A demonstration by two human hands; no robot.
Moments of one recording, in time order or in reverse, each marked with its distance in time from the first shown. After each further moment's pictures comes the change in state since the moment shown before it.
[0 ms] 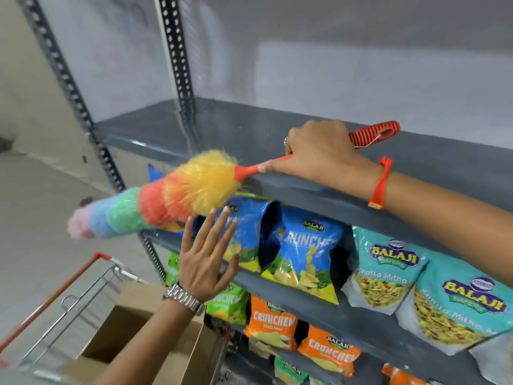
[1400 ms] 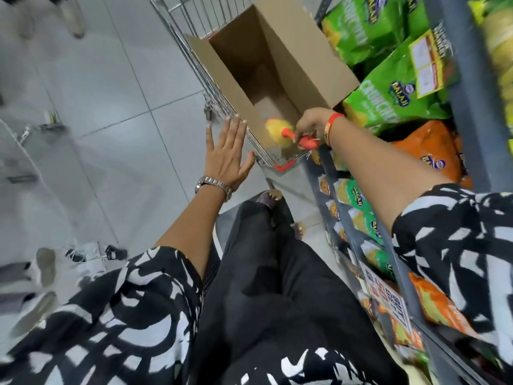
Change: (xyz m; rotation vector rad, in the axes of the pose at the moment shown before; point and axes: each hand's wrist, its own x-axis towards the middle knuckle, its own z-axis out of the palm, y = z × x) left_hand -0.405 -0.043 -0.030 0.077 -1.080 -1.130; right_hand -0.079 -0.428 0.399 0.454 -1.727 -0.019
